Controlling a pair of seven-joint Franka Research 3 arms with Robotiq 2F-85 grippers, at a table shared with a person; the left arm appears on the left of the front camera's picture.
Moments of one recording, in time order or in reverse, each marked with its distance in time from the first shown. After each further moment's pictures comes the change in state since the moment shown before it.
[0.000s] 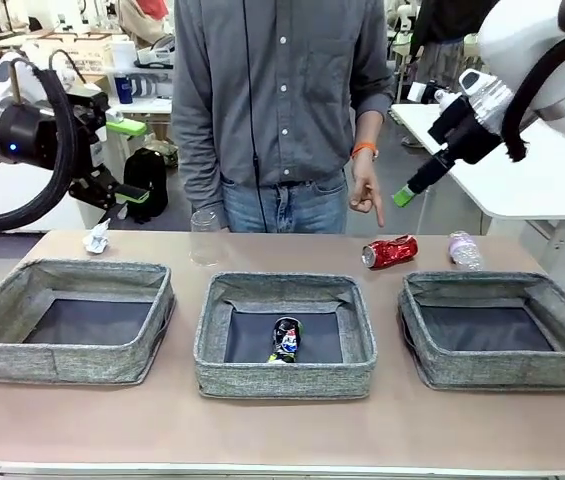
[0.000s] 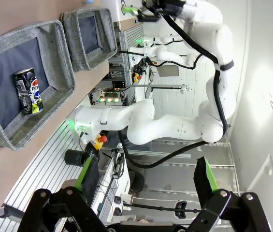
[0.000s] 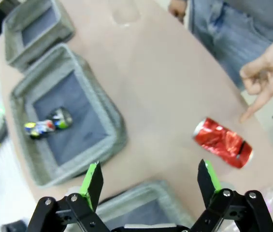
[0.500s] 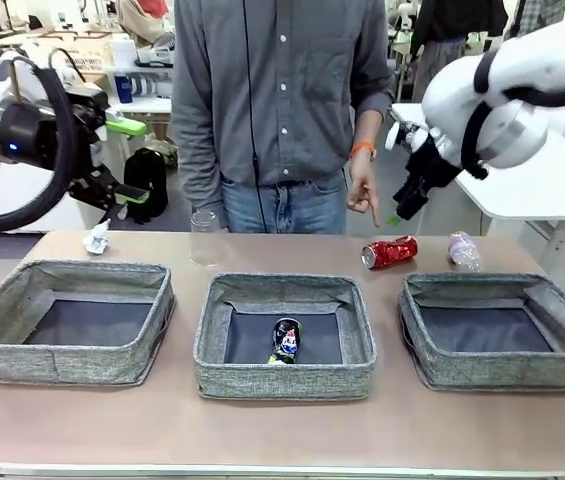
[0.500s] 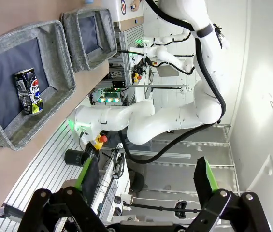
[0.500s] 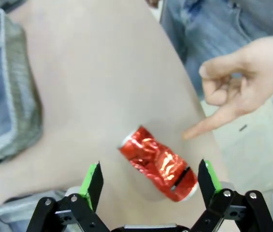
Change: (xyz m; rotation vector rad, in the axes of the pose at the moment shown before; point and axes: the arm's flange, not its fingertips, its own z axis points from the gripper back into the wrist) left arm 0.000 0.000 0.000 0.000 0.000 0.000; right arm -0.002 -0.093 -0.084 -0.101 0.080 0.241
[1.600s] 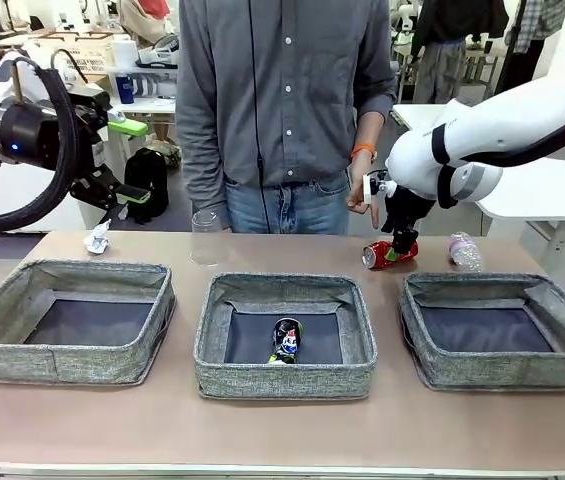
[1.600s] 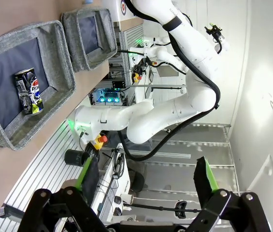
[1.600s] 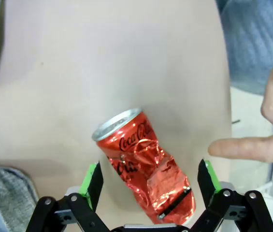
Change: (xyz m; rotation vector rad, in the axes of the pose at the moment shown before) left arm 0.000 0.000 0.000 0.000 0.000 0.000; right arm -0.006 -0.009 -0.084 0.041 0.222 0.293
